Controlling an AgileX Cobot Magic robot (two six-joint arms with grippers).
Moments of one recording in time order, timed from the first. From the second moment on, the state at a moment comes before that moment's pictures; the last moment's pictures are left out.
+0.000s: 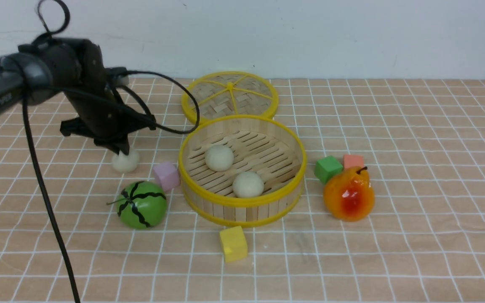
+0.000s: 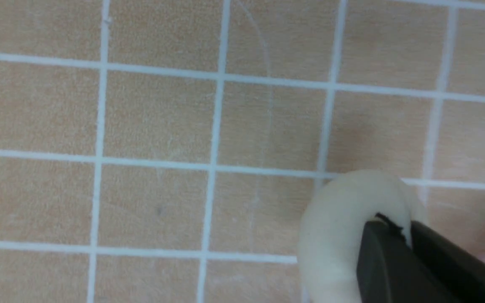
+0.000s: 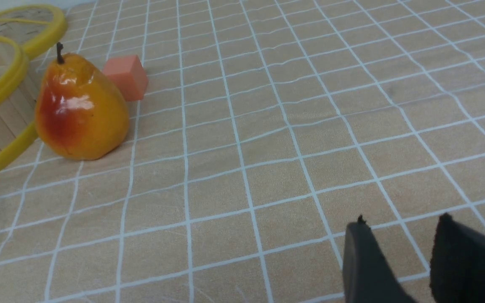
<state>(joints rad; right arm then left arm) 0.00 -0.01 0.02 -0.22 0.40 0.42 -0.12 2.17 -1.89 -0.02 0.91 -0.19</state>
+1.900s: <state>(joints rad) 0.00 -0.01 0.02 -0.22 0.40 0.42 -0.47 1.16 -1.54 0.08 1.23 -0.28</state>
